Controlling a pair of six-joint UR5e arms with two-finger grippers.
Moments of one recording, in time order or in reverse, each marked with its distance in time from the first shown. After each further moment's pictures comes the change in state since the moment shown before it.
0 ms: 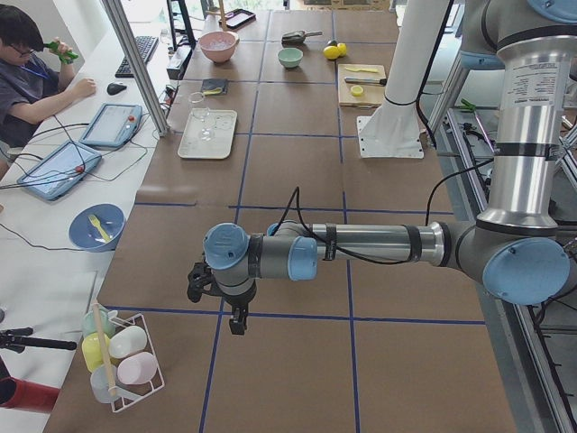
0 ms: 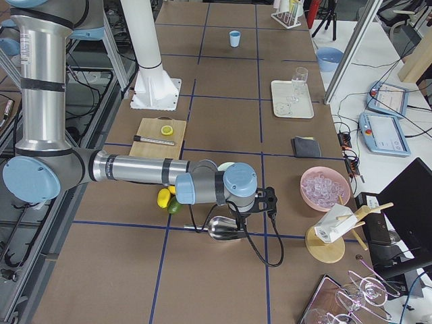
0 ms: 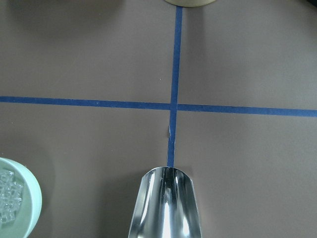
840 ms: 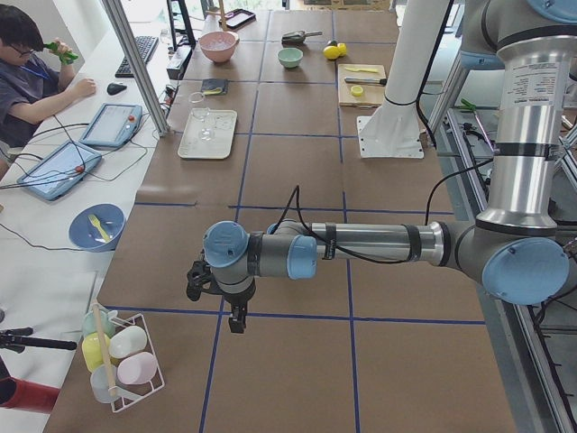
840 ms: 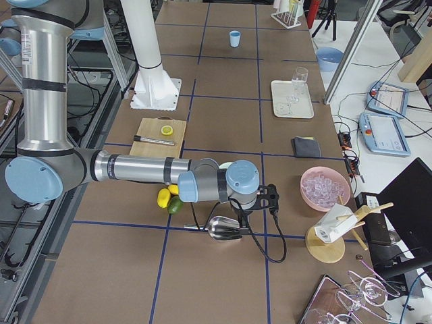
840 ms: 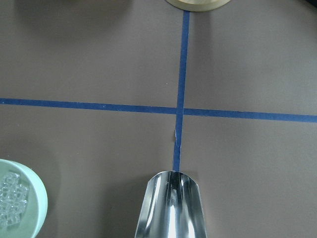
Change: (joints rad) left arm 0.000 -0.004 -0.015 0.000 -0.003 -0.044; right arm -0.006 0.007 0.003 0.002 0.003 0.004
